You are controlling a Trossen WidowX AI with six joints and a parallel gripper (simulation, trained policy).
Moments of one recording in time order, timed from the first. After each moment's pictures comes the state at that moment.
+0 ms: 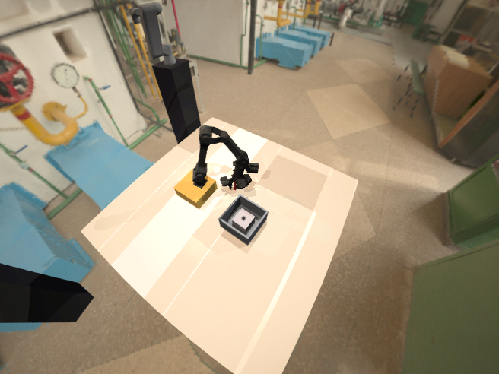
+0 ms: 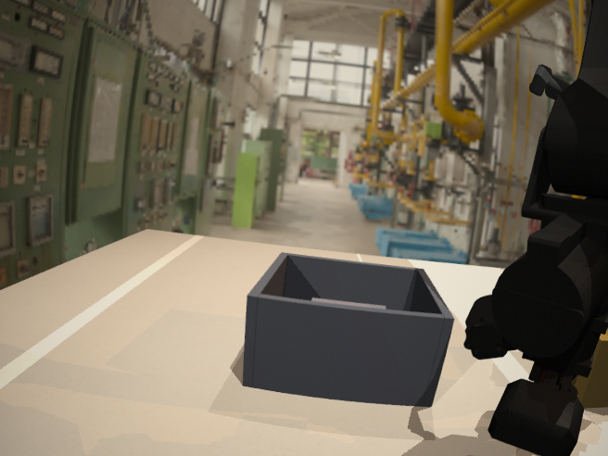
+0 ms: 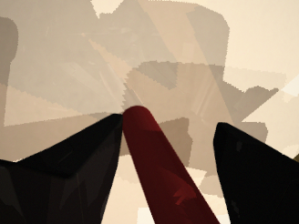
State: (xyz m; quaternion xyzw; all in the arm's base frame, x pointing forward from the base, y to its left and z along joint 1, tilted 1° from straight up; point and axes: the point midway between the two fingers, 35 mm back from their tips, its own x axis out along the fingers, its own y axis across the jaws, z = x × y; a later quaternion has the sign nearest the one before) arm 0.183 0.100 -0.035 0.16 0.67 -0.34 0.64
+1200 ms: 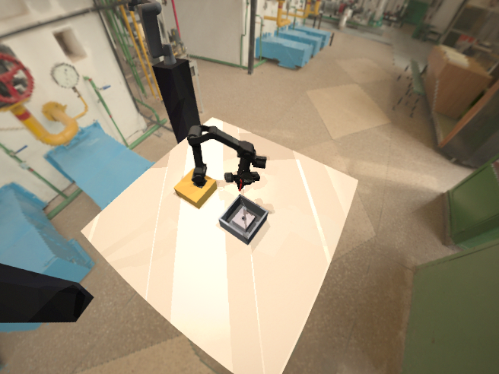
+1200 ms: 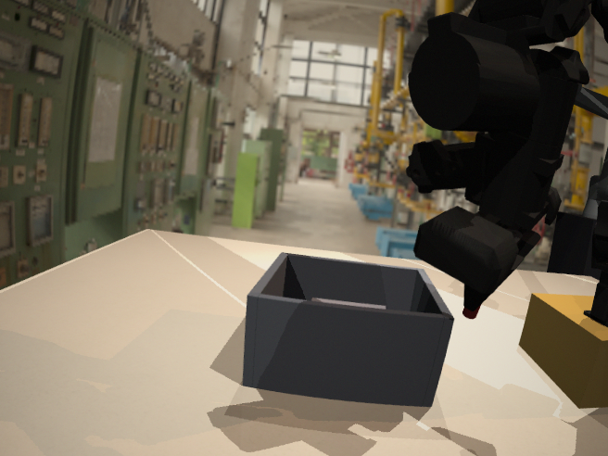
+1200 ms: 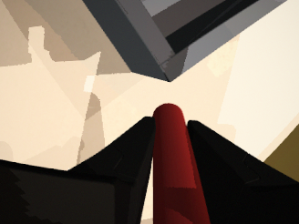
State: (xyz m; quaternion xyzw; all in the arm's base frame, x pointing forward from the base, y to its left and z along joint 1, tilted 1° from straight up) arm 0.249 0.057 0.075 0.17 0.58 -0.39 0.69
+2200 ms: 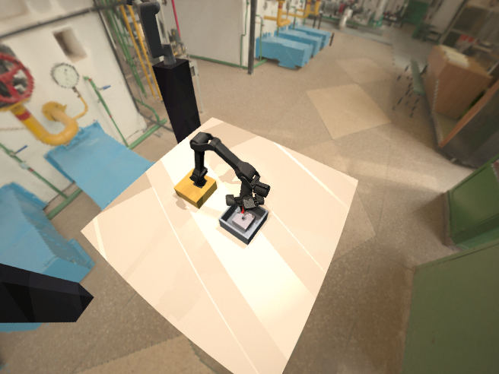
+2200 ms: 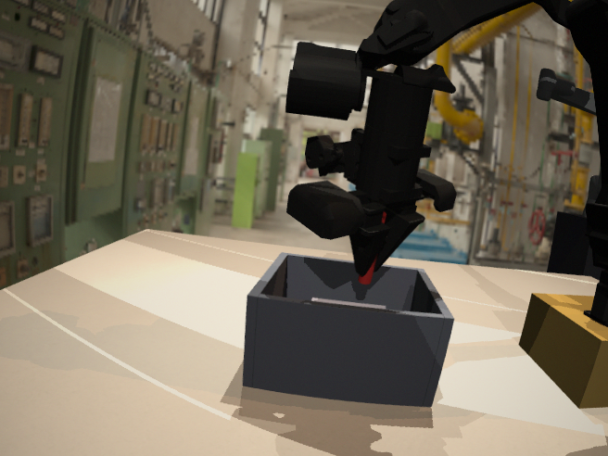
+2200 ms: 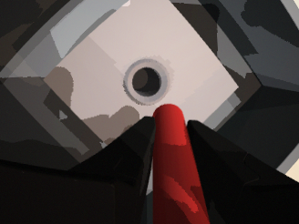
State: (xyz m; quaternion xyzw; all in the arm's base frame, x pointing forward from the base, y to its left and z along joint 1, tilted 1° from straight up) arm 0.324 -0.060 0.075 0.24 0.55 -0.42 0.69
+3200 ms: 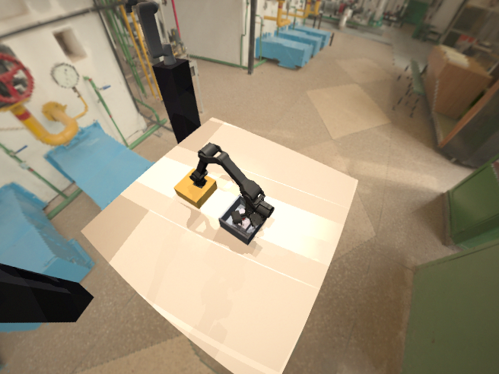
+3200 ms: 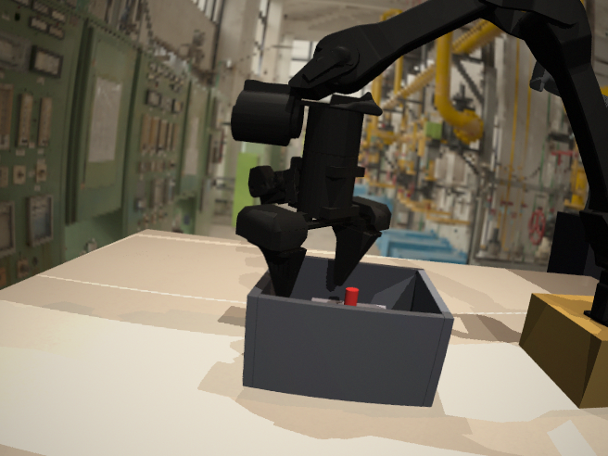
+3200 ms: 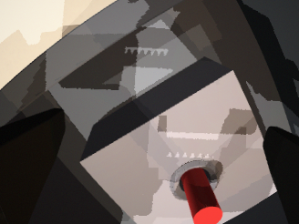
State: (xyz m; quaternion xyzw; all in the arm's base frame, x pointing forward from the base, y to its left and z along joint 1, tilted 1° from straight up) arm 0.378 -0.092 0.045 0.25 0.61 -0.31 0.69
